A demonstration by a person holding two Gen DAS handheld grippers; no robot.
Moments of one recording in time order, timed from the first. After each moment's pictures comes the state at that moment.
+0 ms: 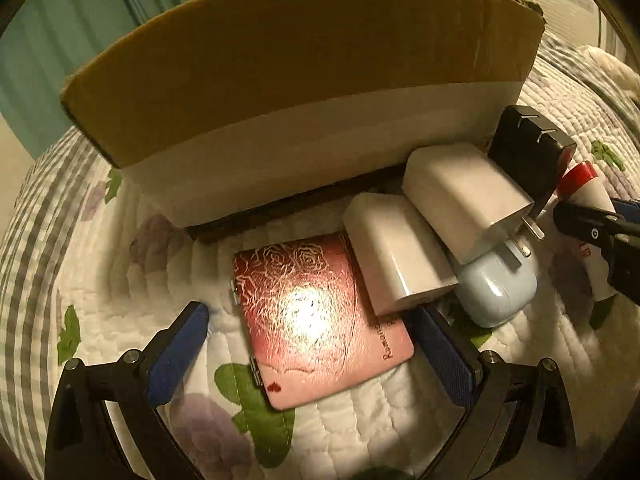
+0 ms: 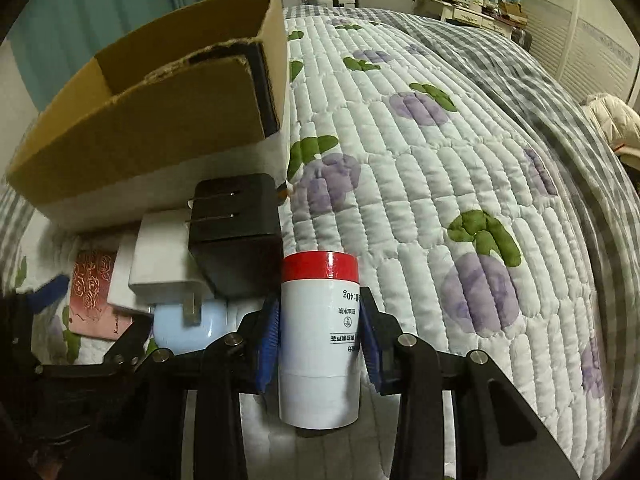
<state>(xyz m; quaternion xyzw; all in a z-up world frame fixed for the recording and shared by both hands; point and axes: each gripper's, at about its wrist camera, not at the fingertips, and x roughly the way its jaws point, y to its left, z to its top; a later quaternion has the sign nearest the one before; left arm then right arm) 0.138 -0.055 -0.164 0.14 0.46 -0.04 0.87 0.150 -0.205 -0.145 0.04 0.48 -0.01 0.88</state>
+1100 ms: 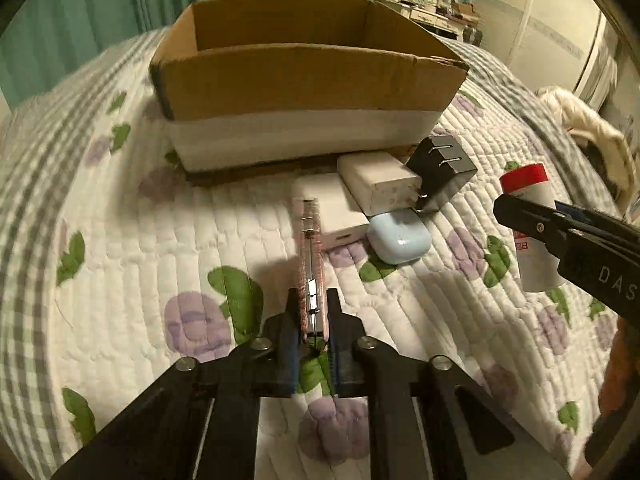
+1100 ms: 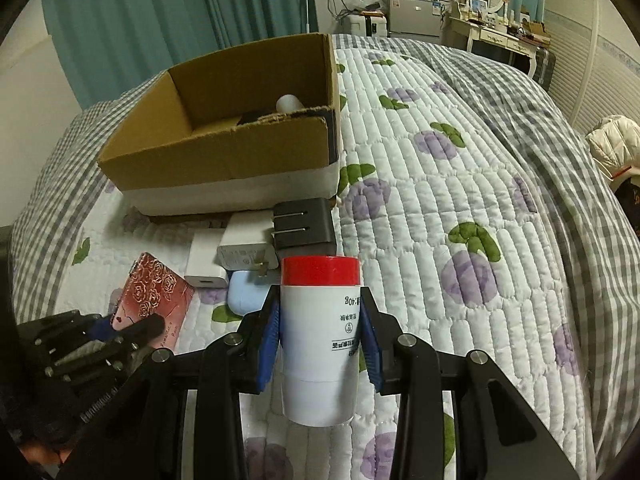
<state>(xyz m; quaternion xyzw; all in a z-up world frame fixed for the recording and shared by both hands) 0.085 -0.031 -0.115 0.04 0.49 -0.10 0.86 0.107 -0.179 -0.095 0.04 0.45 0.05 0.89</state>
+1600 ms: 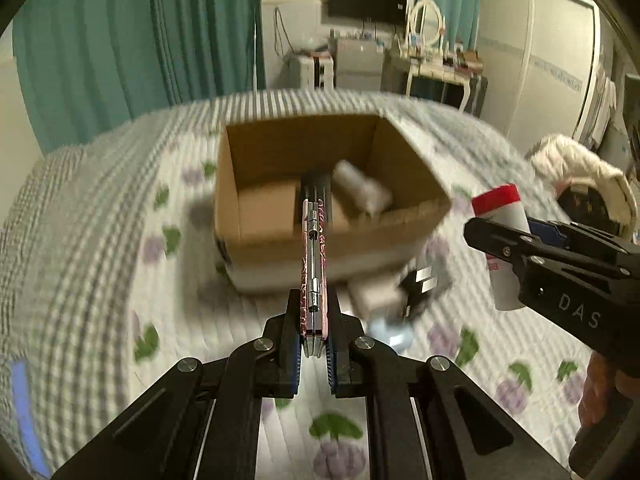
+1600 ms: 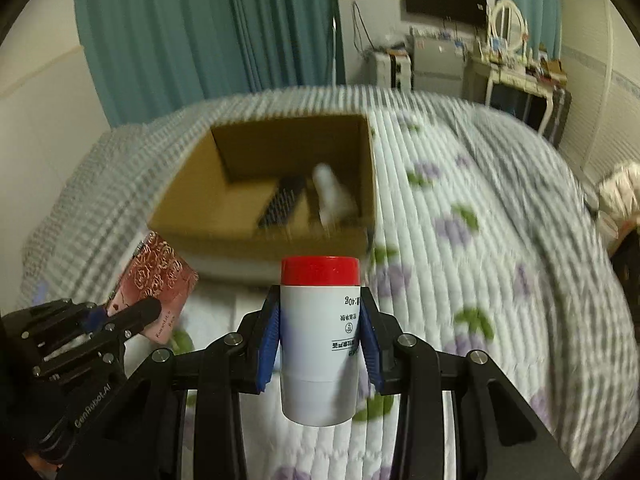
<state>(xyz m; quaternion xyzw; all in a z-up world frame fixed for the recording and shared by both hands) 0.096 -0.020 -0.010 0.04 0.39 -0.08 0.92 0.122 -0.165 -0.019 0.02 0.38 0.09 0.92</state>
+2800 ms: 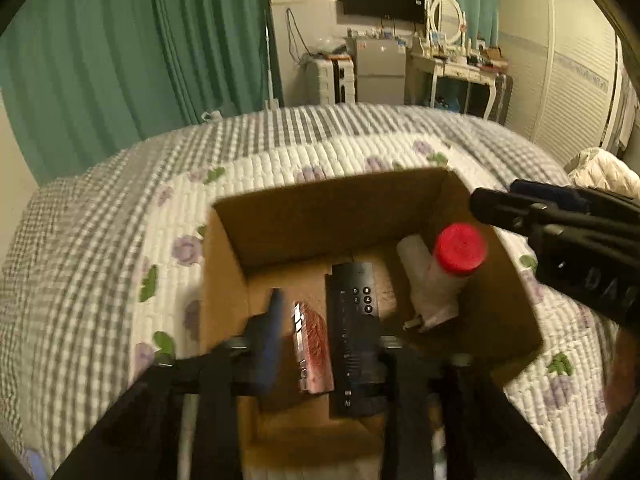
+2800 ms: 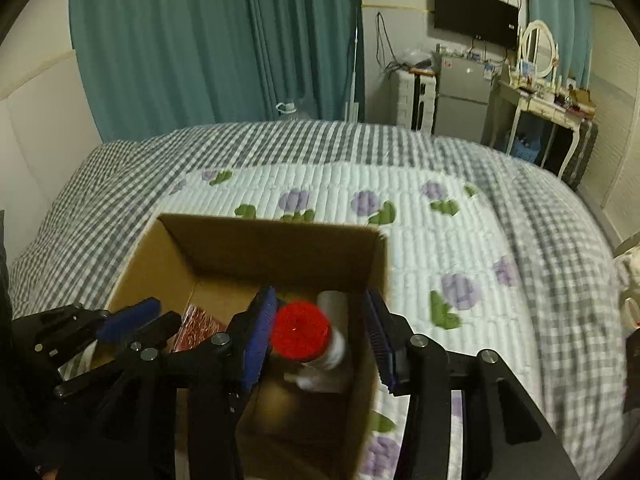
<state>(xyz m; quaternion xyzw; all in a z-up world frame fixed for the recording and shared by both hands) 0.232 -0.035 -0.013 0.06 0.39 -0.04 0.92 0.285 -0.165 0.001 -0.01 0.37 0.12 0.92</state>
